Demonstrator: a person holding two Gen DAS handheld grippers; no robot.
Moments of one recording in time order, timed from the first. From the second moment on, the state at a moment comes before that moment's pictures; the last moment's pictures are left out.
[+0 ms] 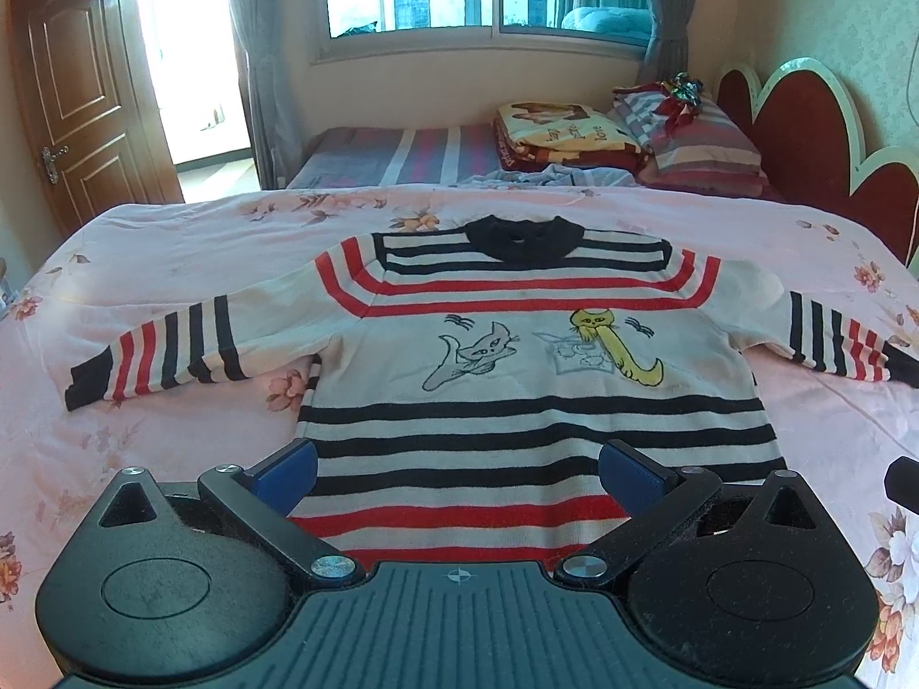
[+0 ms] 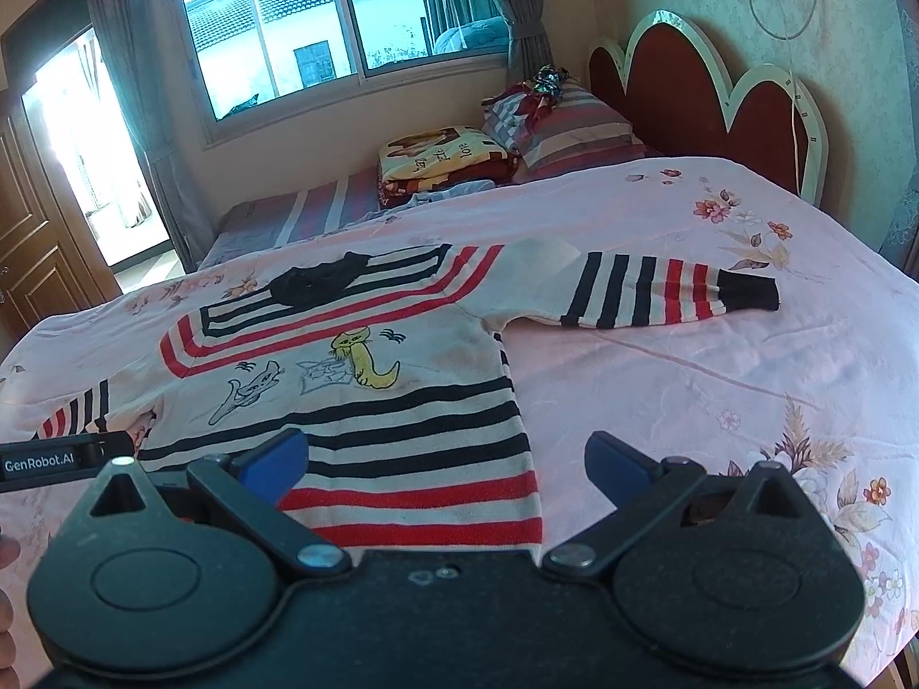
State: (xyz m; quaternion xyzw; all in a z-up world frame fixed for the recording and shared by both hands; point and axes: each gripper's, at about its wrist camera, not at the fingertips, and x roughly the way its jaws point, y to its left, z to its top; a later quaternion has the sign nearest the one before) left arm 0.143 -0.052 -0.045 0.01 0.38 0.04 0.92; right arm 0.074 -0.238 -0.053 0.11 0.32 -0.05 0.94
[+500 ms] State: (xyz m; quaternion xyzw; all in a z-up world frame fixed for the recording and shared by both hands) left arm 0.217 -0.081 -0.073 0.02 0.39 0.05 0.92; right arm 0.140 -0.278 -0.077 0.10 0.34 -0.07 0.93
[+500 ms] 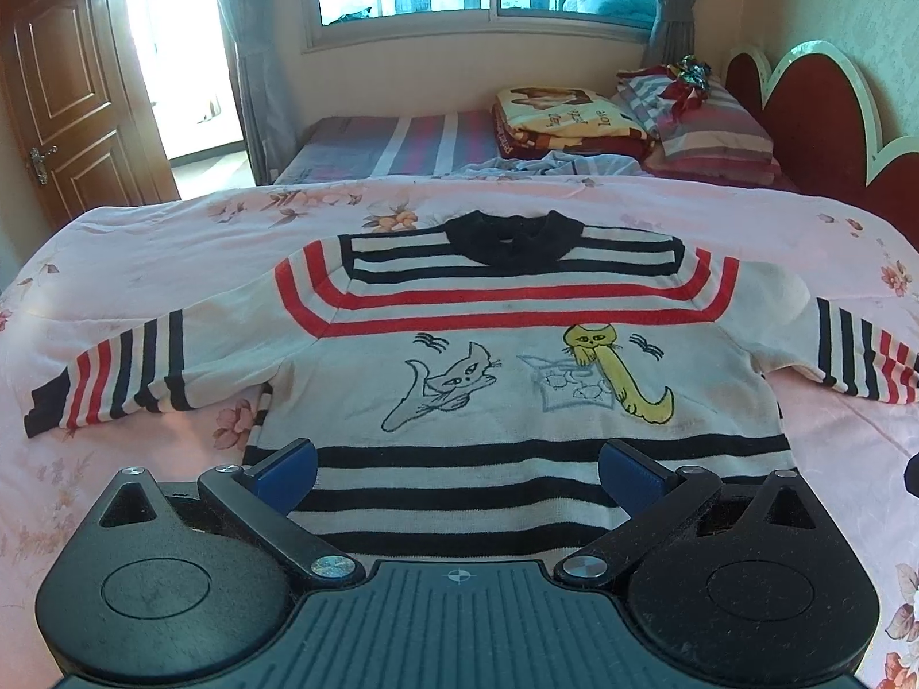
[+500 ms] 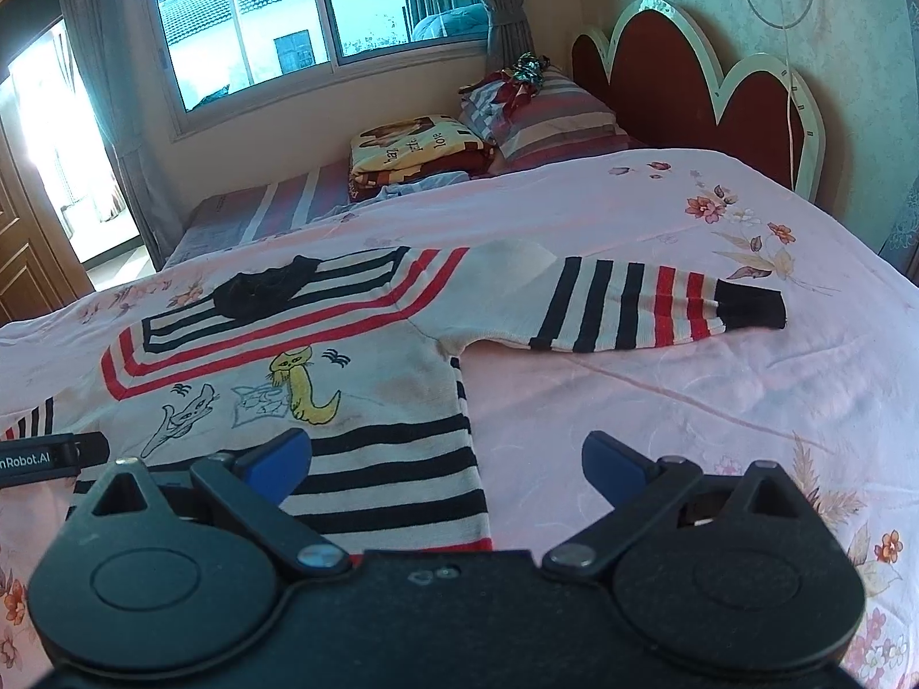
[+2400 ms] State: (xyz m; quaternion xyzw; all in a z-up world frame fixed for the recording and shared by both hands) left arm 0.381 -0.045 -0.133 -0.10 0.43 0.03 0.90; right arm 0.370 -0.286 -0.131 0.14 0.30 0.07 0.94
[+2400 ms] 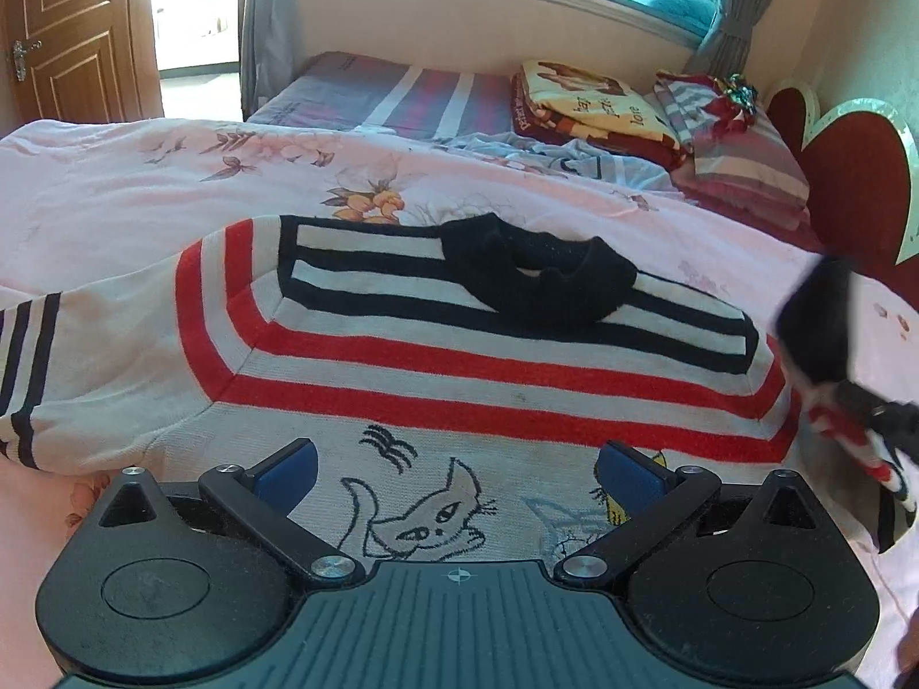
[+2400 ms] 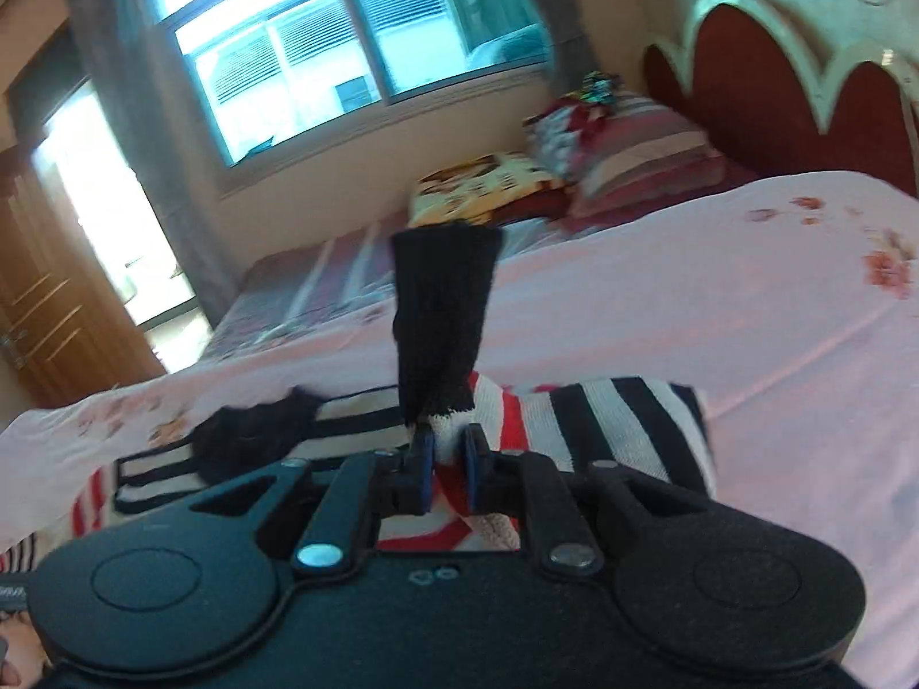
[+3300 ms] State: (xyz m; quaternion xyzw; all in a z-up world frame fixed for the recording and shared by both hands) left arm 0.444 -0.095 -0.206 -0.28 0.45 -0.10 0.84; right arm 0.302 -0.308 -0.180 0.09 0.37 -0.05 0.92
